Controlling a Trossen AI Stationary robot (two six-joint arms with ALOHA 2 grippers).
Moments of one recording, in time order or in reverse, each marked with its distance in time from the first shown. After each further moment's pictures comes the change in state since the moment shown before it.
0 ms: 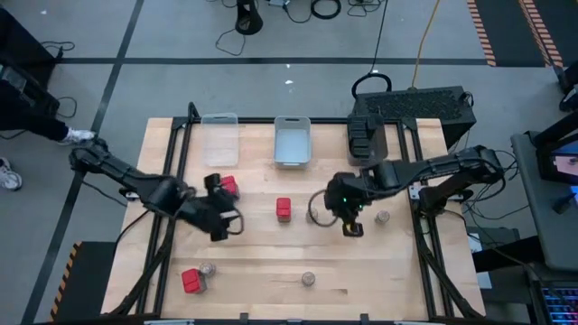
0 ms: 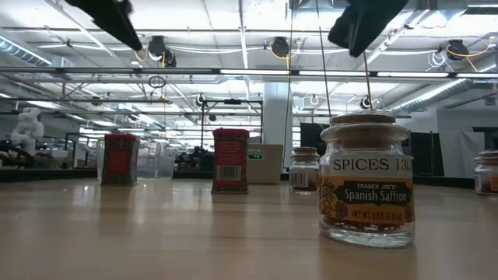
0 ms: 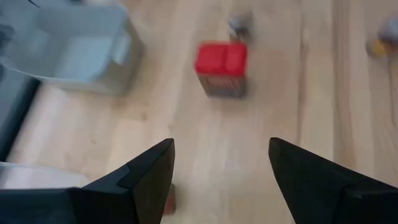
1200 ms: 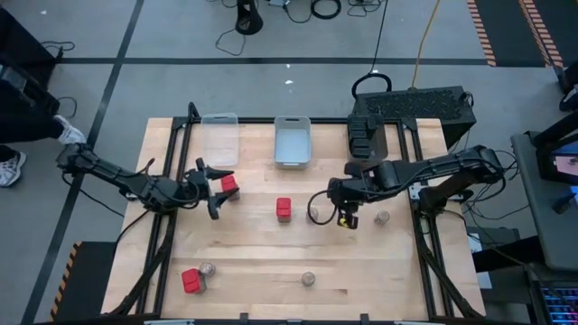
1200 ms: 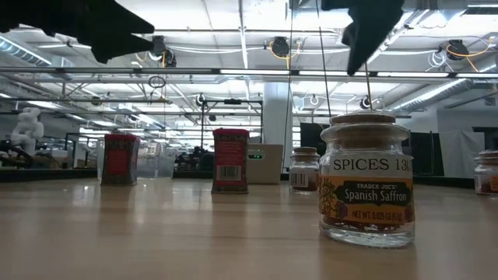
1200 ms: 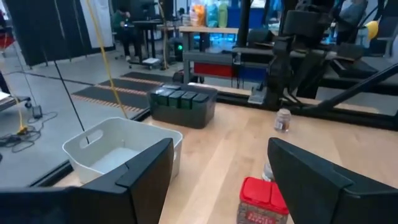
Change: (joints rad) left arm 0.103 -0.526 -0.711 1.110 -0.182 0.351; right arm 0.012 0.000 0.000 -0.095 0.246 0.204
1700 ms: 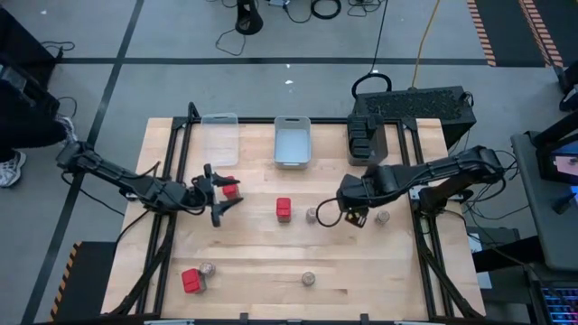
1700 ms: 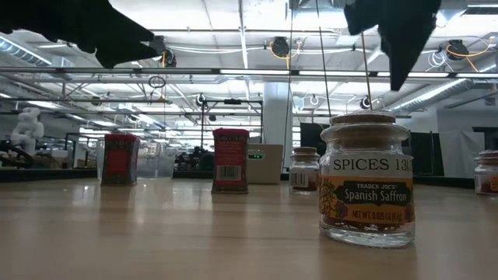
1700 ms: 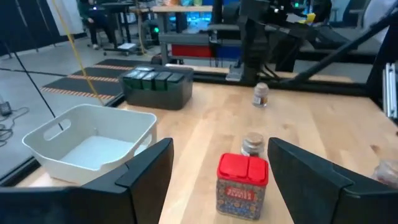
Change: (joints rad) left arm 0.000 0.079 0.000 -0.007 0.107 -0.011; right arm 0.018 0.001 -0.044 -0.249 0.059 0.335
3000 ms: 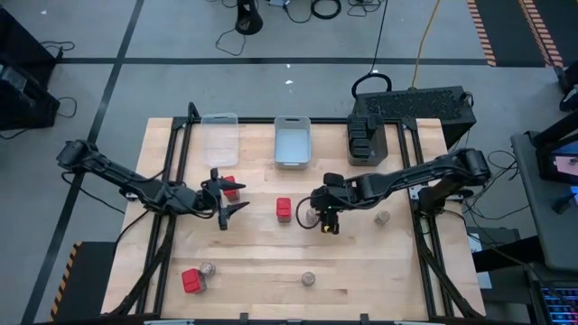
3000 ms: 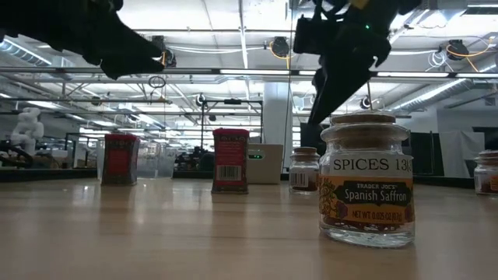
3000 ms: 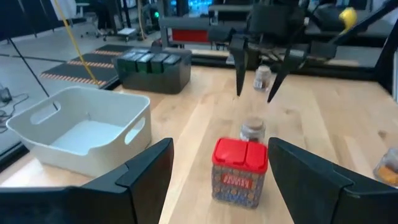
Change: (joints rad) left arm 0.000 0.145 0.000 0.074 0.000 -0.044; right arm -0.061 0.124 -0.199 0.768 -0.081 -0.493
